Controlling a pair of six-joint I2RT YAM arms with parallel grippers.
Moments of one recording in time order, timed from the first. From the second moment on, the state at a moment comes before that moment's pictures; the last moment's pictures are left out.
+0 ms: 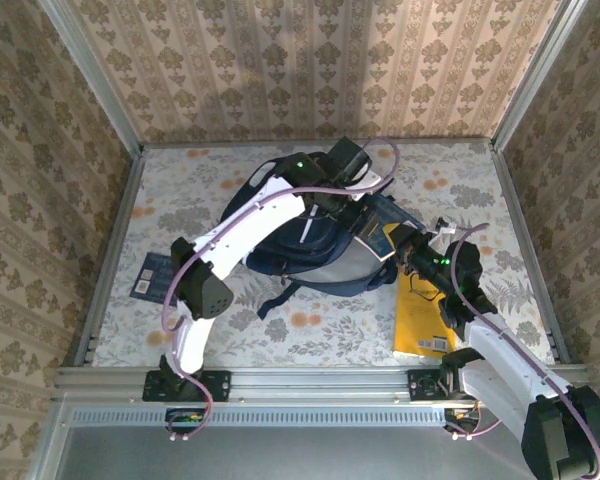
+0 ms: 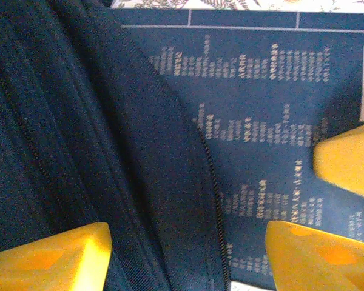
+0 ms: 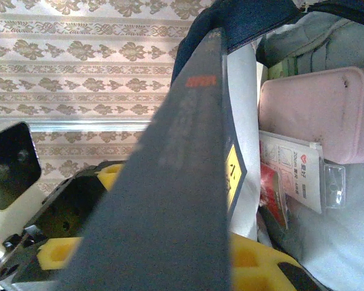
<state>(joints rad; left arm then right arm) -0.94 2.07 2.25 -1.20 0.14 -0.08 0.21 0.84 0.33 0.44 -0.40 1.47</state>
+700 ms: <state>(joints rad) -0.97 2.20 2.36 -1.26 0.03 -0.01 0.21 0.83 0.33 0.39 -0.40 1.42</state>
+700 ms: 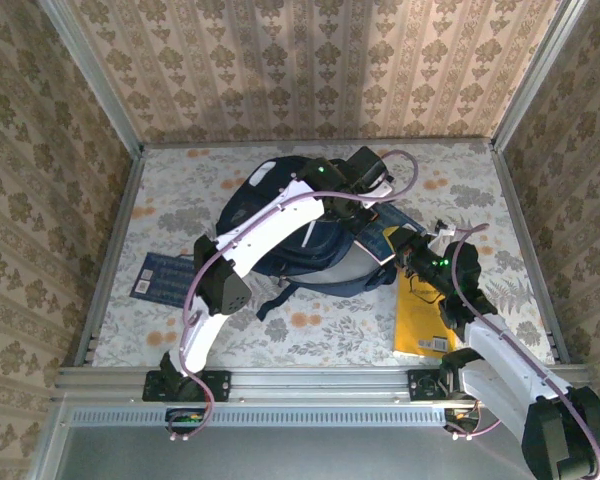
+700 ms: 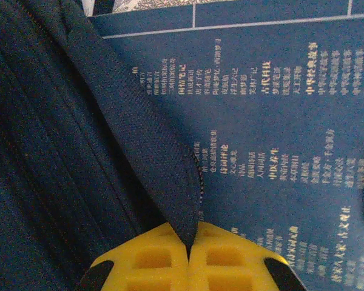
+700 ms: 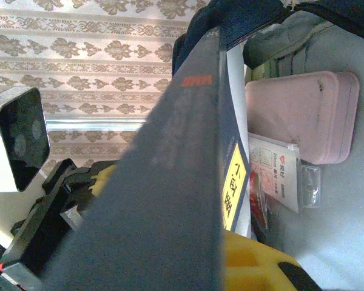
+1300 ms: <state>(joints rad) -0.74 1.87 2.22 -1.20 0.18 -0.02 0.22 0.70 0.25 0.20 -0.39 1.13</state>
